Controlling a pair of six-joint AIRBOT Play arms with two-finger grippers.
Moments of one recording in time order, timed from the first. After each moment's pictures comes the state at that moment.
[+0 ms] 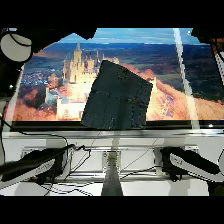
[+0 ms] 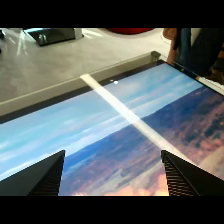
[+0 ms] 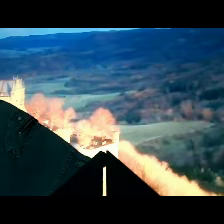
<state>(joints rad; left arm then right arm) -0.42 -1.18 1.51 1.05 -0.55 -1.09 0.07 -1.21 1.82 -1.65 1.36 1.63</state>
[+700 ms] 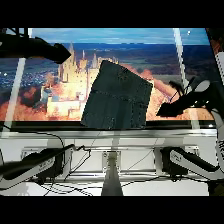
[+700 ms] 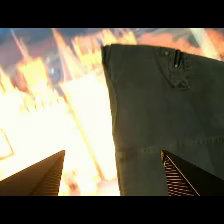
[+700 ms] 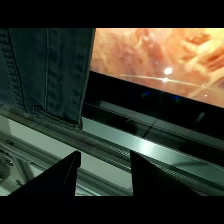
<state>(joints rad) -0.07 -1.17 1.47 1.14 -1.21 -1.23 -0.25 -1.20 0.69 -1.08 1.44 1.16</state>
